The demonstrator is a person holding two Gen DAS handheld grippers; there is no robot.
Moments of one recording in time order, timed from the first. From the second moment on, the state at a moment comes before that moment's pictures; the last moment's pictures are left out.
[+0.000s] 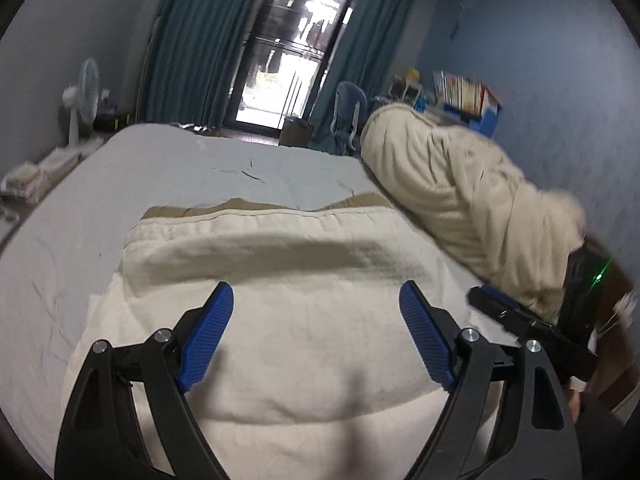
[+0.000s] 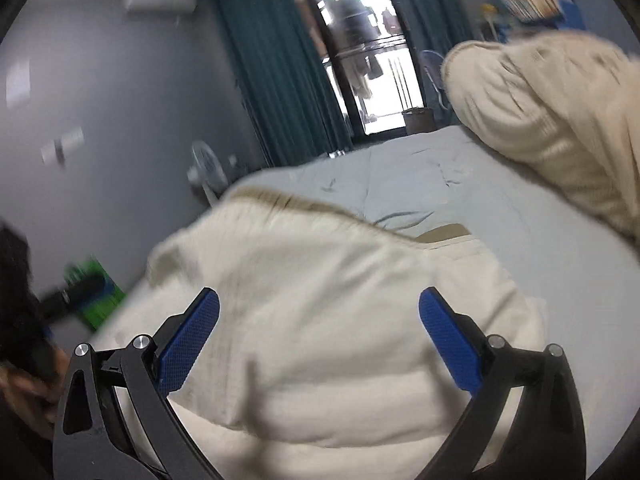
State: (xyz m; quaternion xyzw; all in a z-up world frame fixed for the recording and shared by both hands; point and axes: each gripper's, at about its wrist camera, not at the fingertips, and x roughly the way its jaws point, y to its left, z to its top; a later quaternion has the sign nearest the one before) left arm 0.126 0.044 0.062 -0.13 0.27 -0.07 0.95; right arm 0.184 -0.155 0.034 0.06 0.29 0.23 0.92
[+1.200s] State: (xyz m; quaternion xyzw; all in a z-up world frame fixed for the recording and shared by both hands) left arm 0.274 0.012 -0.046 -0.02 0.45 -0.04 0.89; right arm 0.269 -0.116 -0.053 0.00 0.45 0.20 0.87
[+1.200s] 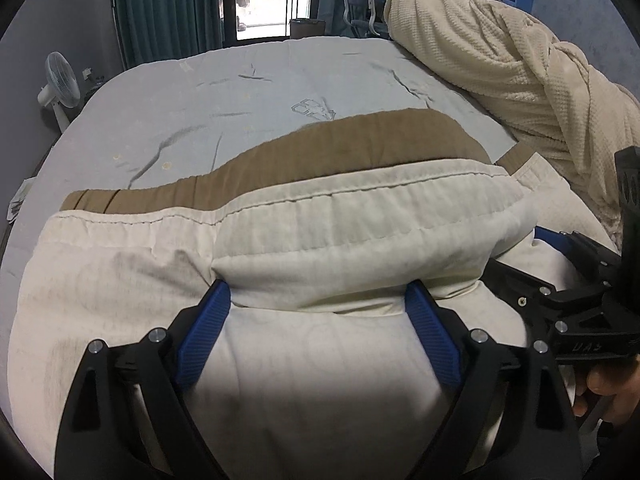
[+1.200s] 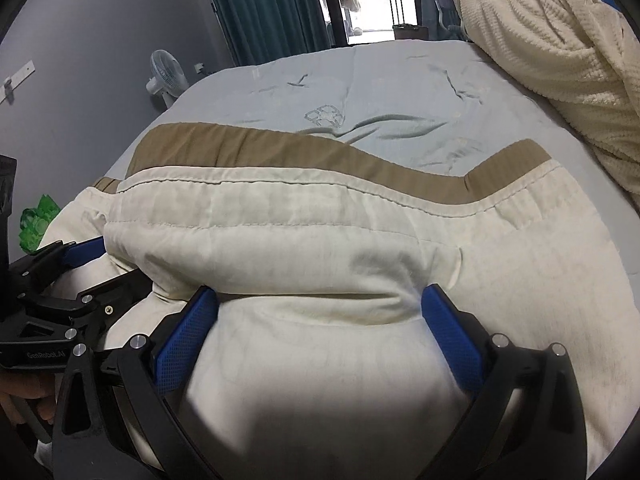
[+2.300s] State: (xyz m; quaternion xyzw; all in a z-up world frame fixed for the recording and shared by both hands) left arm 0.259 0.065 -0.013 -0.05 0.42 0.01 0.91; right arm 0.289 -0.153 -0.038 0.06 0.43 0.18 0.88
